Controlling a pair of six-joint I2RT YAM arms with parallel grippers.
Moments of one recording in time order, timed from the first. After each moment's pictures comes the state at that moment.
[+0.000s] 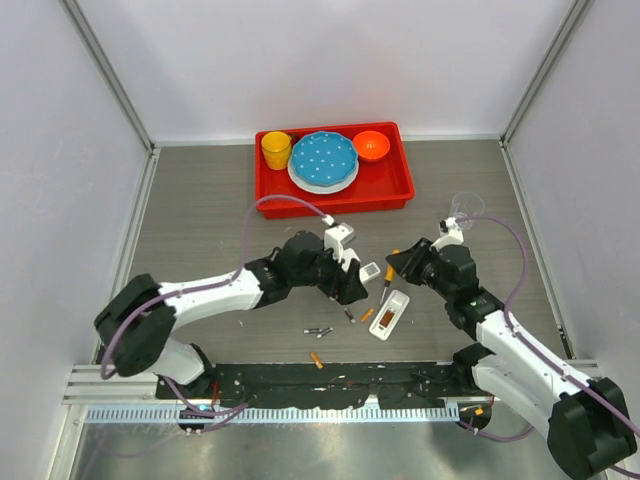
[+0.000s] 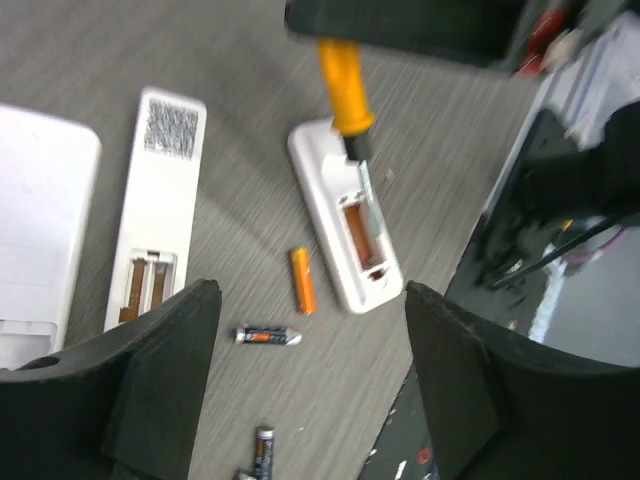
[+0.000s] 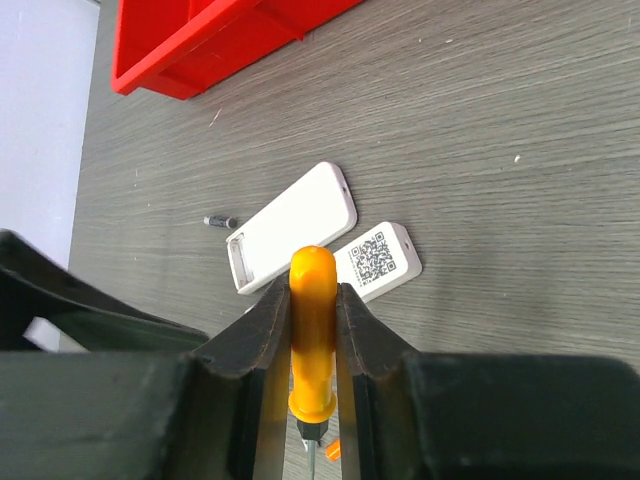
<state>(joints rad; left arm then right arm) -0.92 1.51 0.80 0.16 0.31 -0.38 0.39 0.83 0.34 0.10 -0.09 0.76</state>
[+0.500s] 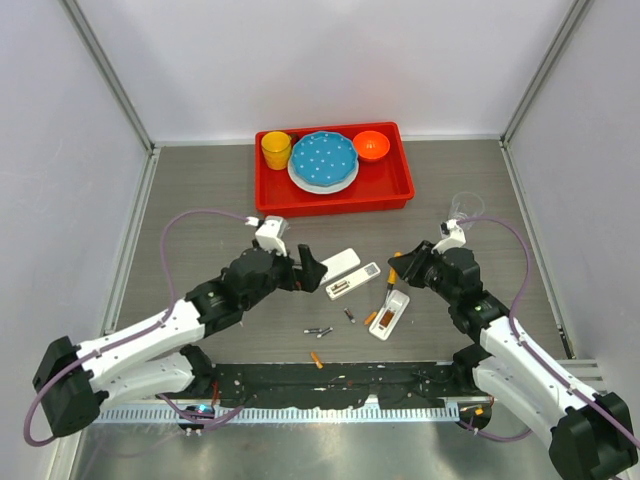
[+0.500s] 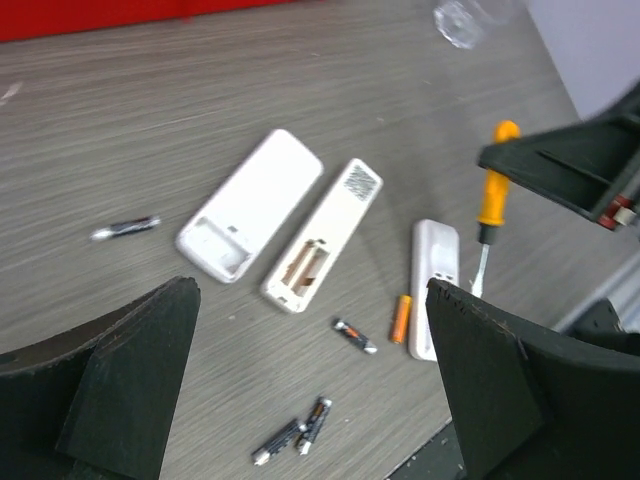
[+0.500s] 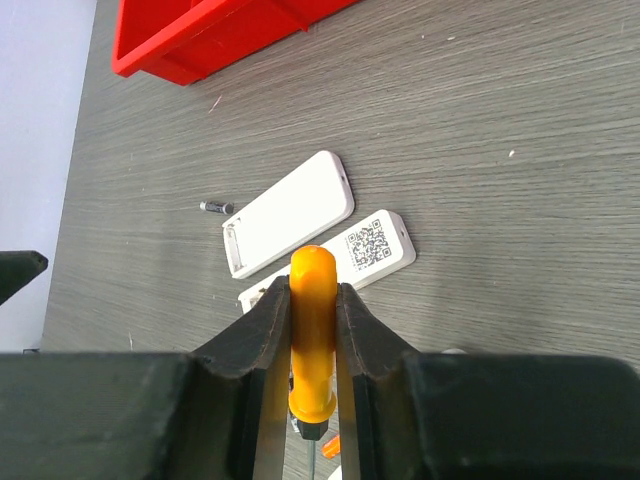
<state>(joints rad) -0.90 1.00 0.64 0.01 -0.19 -0.56 0.39 0.74 0.34 0.03 -0.11 0.71</state>
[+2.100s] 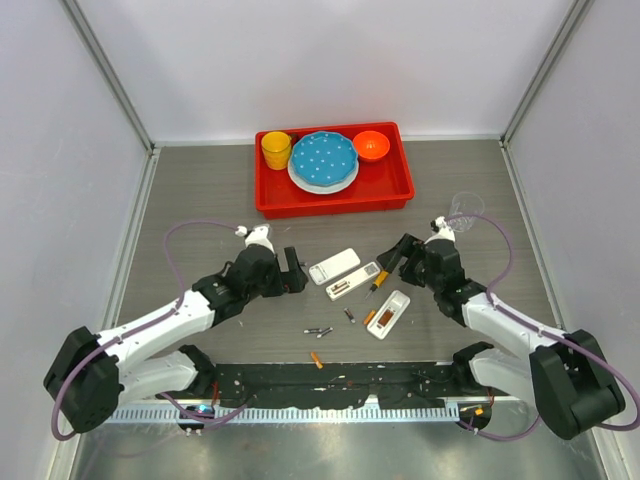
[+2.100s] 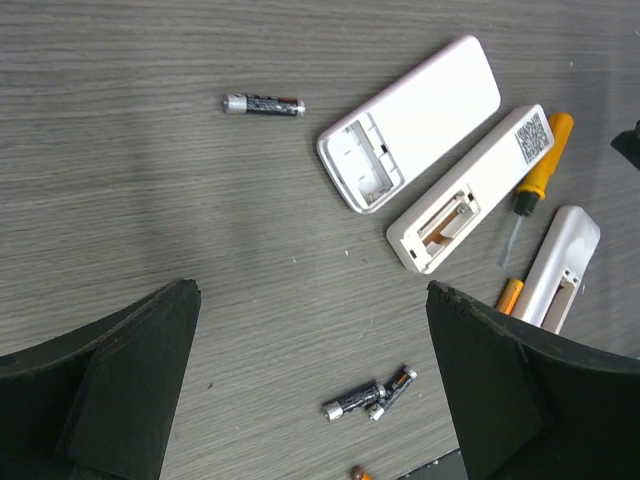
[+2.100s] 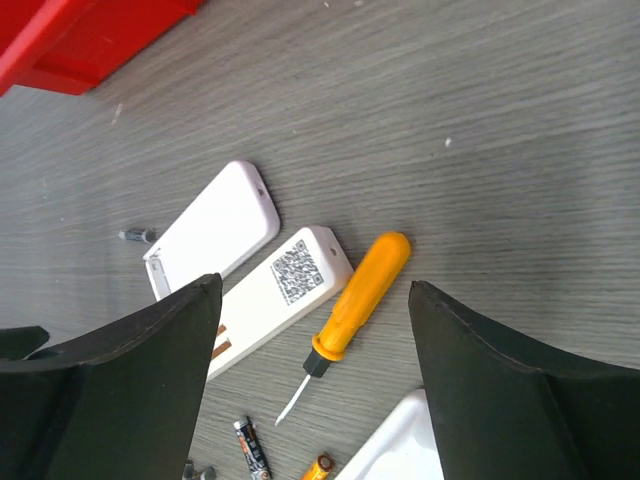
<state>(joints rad) -0.74 1.08 0.58 -0.21 -0.18 -0.75 0.39 1.09 0.35 0.18 -0.03 0.76</state>
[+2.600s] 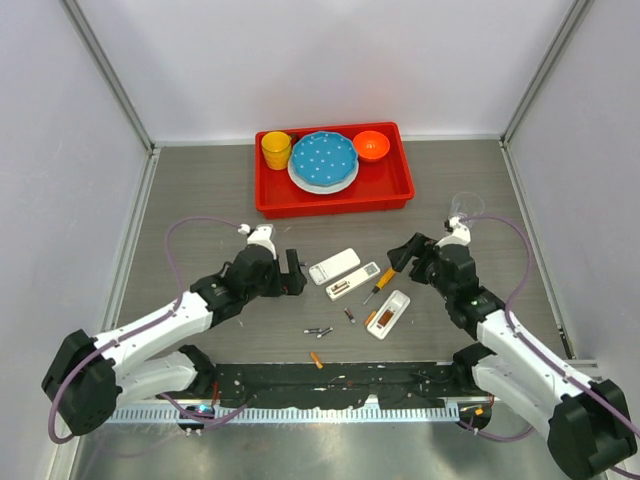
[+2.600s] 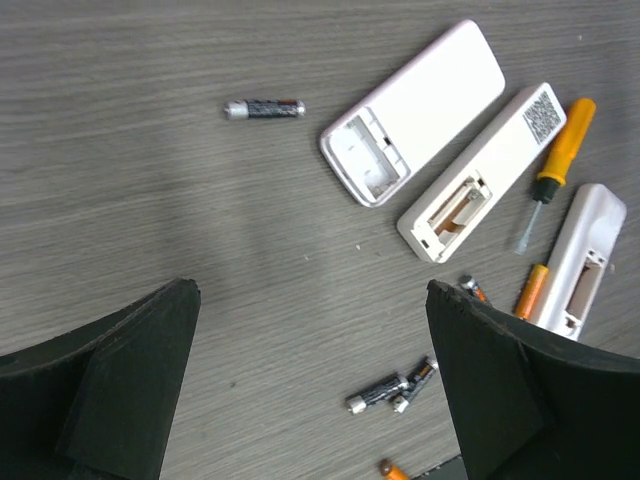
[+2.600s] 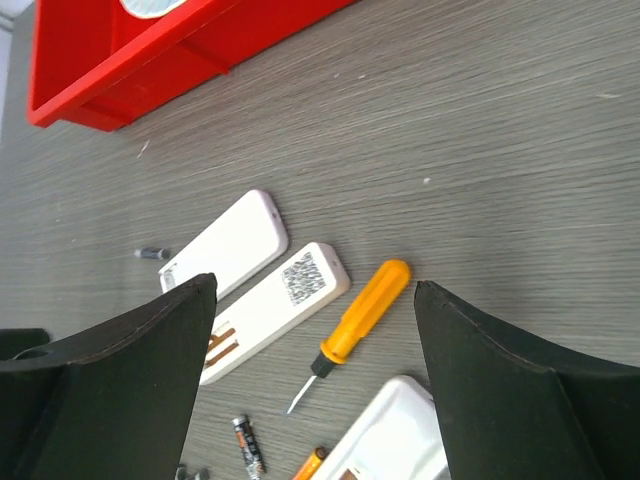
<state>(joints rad) -0.74 1.06 0.56 -0.18 -0.15 -0.67 0.39 0.84 0.35 0.06 0.03 0.70</state>
